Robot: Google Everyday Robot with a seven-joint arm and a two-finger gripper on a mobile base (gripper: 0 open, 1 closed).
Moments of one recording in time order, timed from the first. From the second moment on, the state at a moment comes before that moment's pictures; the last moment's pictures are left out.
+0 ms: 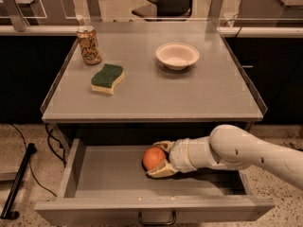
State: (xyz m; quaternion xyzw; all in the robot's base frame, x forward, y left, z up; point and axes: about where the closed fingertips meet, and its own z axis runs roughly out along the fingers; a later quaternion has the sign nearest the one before) arm 0.486 -0.021 0.622 -0.61 0.66 0.21 0.38
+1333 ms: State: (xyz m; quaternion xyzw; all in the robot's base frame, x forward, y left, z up) arm 0.486 -0.020 0.622 -0.61 0.66 0.21 0.38
